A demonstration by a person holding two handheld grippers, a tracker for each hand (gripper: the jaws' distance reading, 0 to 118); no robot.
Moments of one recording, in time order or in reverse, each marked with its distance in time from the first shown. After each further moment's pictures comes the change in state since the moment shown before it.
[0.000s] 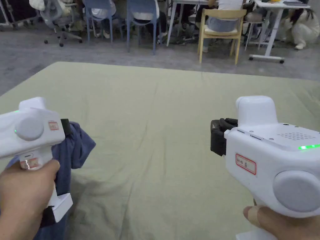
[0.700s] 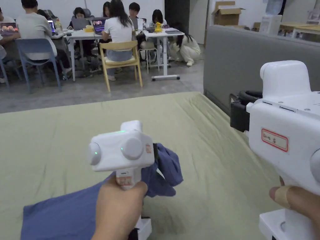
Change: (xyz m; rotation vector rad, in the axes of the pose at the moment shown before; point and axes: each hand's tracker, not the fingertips) left arm 0.405 -0.168 0.089 -0.277 -0.595 -0.424; right arm 0.170 0.024 0.240 0.183 -0.421 -0.033
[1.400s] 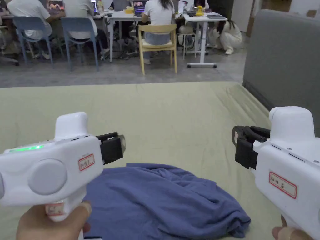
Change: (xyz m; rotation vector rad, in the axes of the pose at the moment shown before) left arm -0.135 -0.058 0.179 0.302 0.198 0.116; right arm -0.055 -0.075 -0.049 -0.127 0.217 -0.051
